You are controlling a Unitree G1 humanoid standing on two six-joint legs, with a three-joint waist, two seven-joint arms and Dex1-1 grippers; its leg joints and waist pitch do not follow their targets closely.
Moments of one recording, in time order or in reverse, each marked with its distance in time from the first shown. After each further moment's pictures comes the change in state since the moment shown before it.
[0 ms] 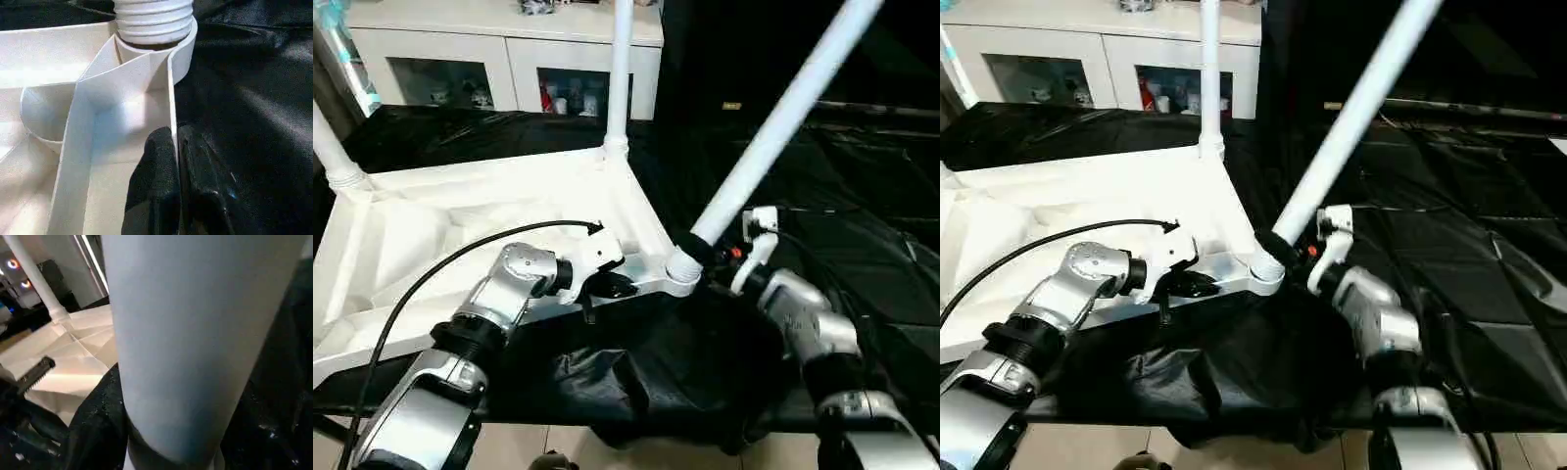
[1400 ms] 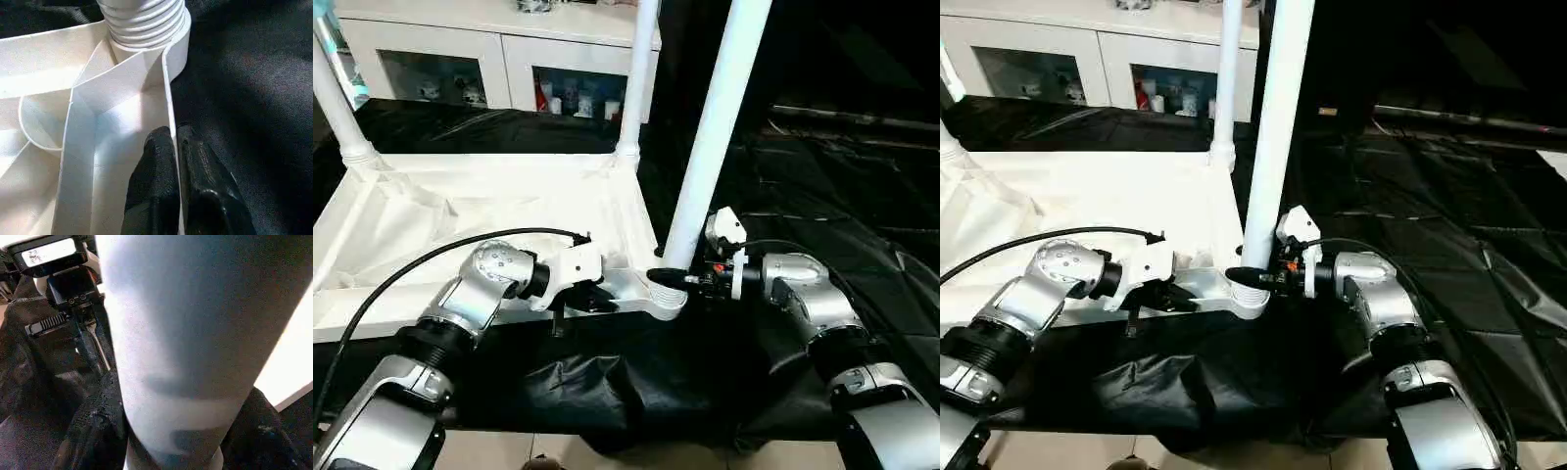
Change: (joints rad) left arm 0.051 0.142 -0.060 -0.112 0.005 -0.101 -0.174; right arm -0.141 -0.113 0.218 0.103 -0.167 -0.060 0.394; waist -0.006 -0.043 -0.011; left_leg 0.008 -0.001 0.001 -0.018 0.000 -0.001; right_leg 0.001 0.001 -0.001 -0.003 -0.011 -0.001
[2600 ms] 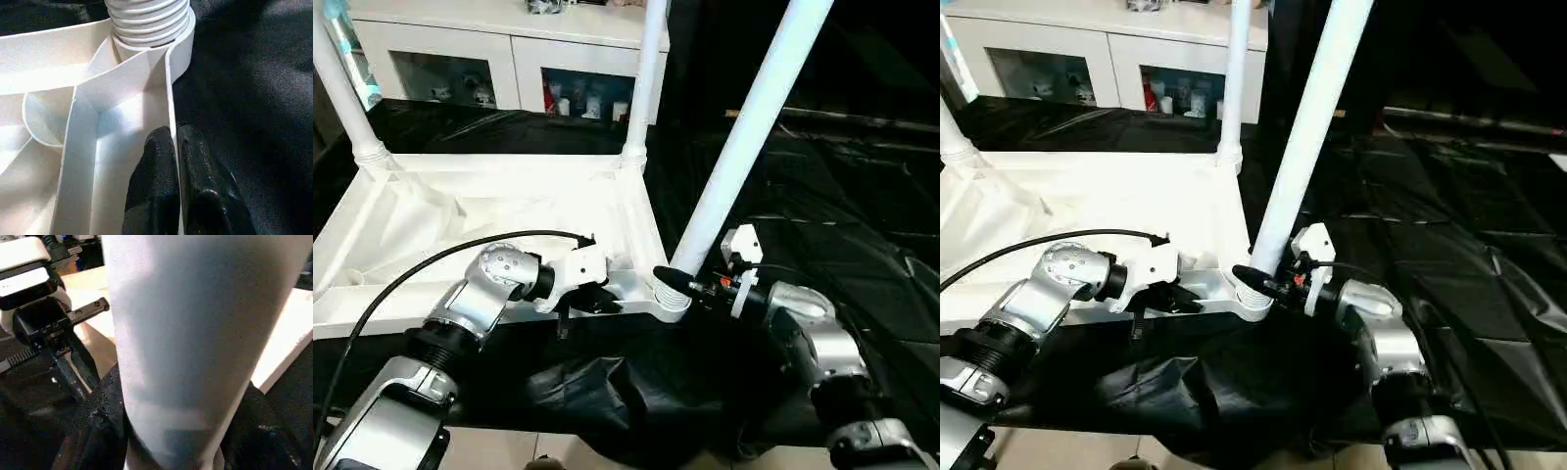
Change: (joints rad) left arm 0.001 -0.021 0.002 0.008 0.008 -0.001 0.041; right arm 0.227 0.068 -0.098 -0.260 0.056 0.029 -0.222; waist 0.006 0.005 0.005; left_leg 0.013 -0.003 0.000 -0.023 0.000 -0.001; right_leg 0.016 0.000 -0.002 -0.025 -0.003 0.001
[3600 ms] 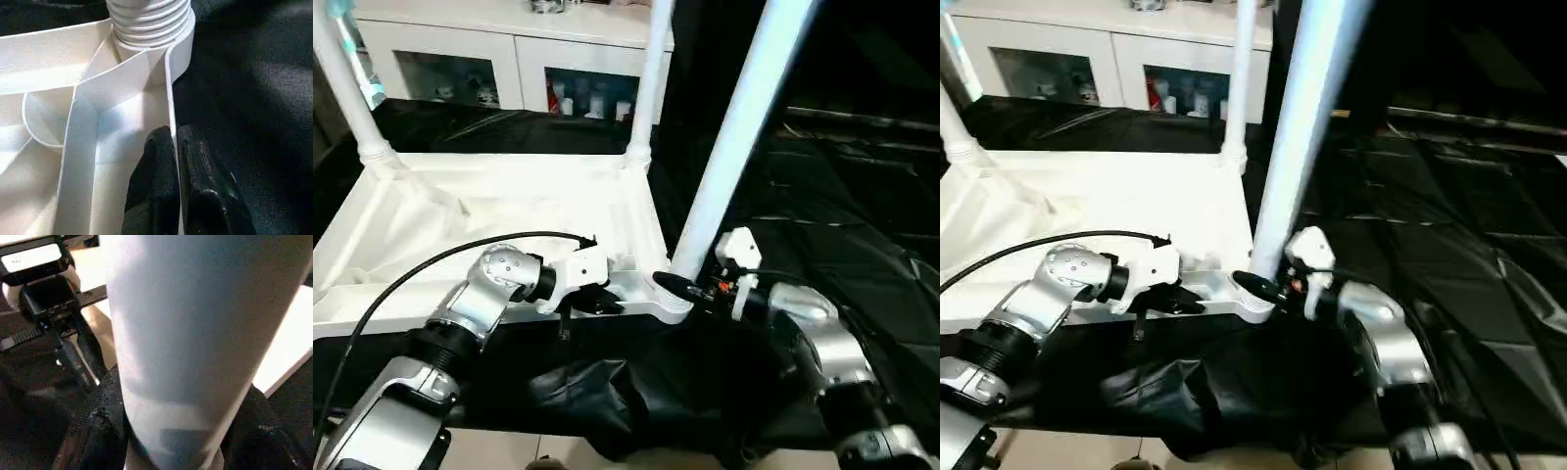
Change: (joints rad) left arm 0.000 0.006 -0.004 0.013 -0.003 -0.023 -0.004; right arm -0.029 -0.054 0.079 -0.030 -0.053 0.024 0.026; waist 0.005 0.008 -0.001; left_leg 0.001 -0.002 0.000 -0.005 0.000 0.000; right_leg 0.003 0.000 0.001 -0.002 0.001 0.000
